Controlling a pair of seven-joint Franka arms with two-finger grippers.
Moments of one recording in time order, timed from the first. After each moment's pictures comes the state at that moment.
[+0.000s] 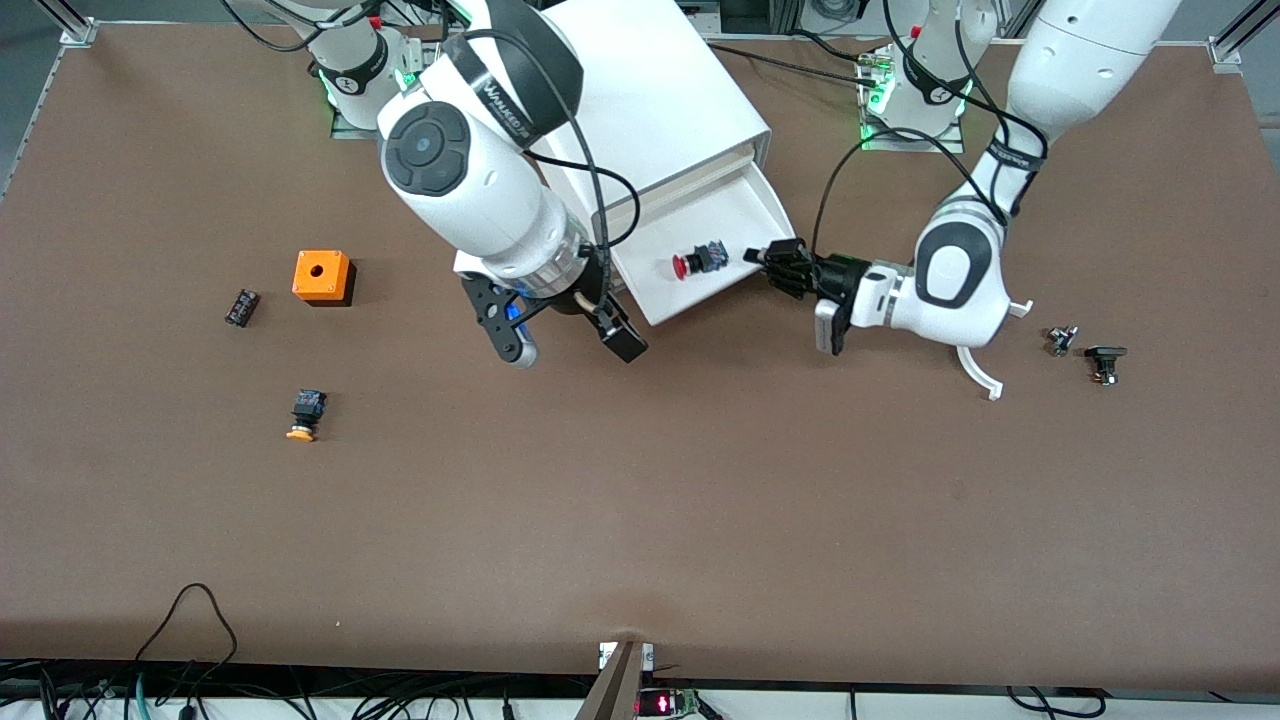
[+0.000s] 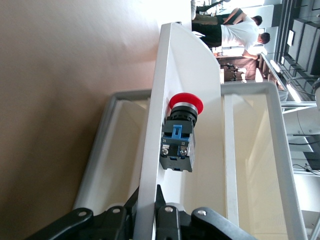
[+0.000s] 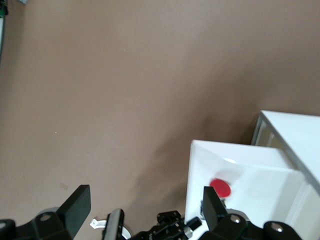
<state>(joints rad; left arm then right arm) 0.04 0.48 -0.26 -2.10 -1.14 1.79 0.99 0.60 0.60 0.07 -1.12 0.25 1.94 1.62</state>
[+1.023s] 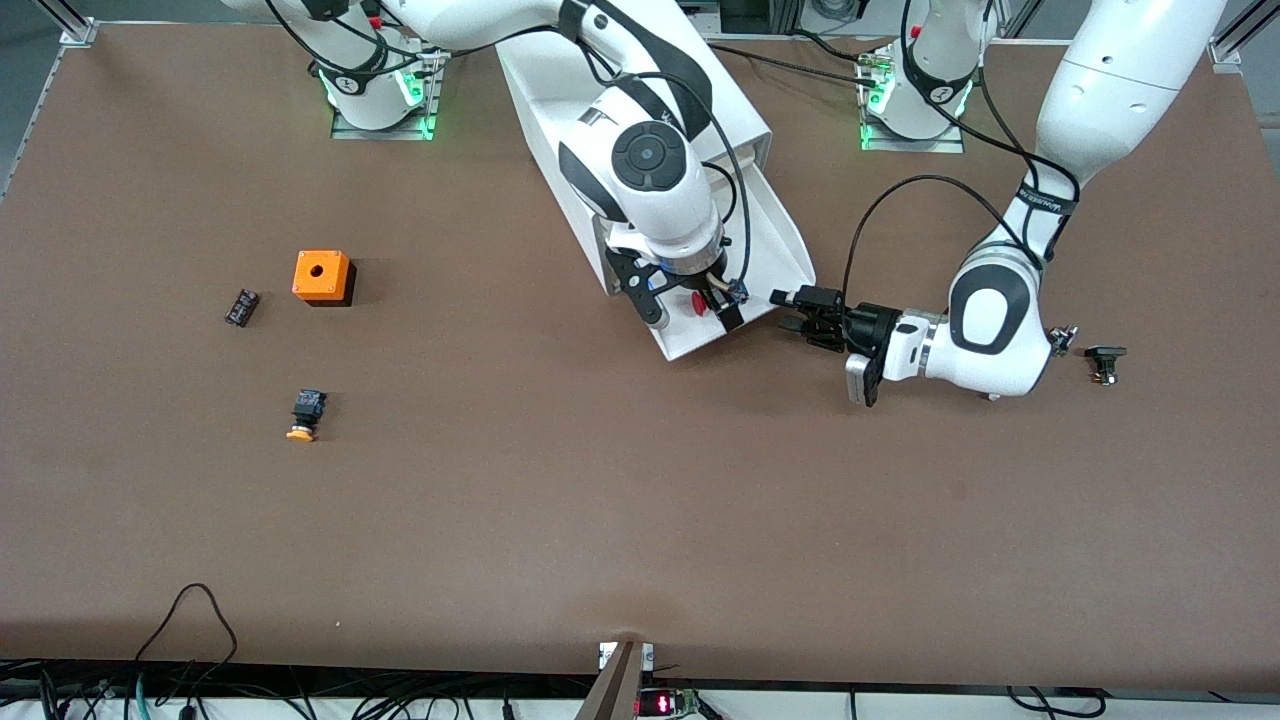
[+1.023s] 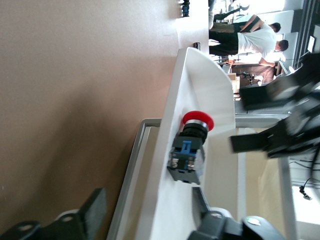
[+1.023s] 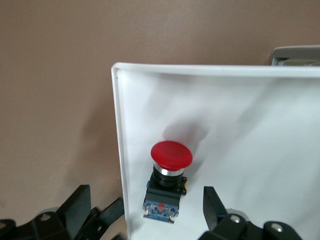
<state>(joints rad) 0.10 0.57 -0.26 -1.91 -1.02 1.78 0.85 0.82 0.79 0.06 -1.12 0.14 2.10 1.88</state>
